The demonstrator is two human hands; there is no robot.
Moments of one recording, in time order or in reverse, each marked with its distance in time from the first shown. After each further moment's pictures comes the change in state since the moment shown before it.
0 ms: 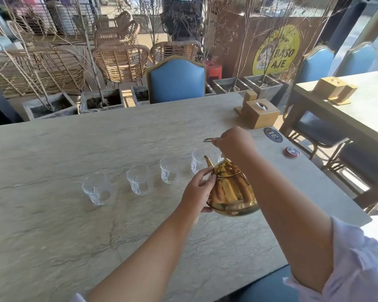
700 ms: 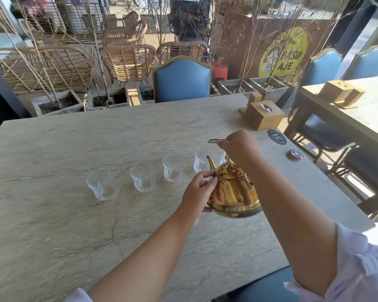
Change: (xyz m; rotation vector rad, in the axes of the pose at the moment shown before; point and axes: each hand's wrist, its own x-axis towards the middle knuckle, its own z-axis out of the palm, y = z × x) left_hand -0.001 -0.010 -0.001 -0.015 0.042 0.011; right_hand -0.004 0.010 0.000 0.017 0.004 -0.001
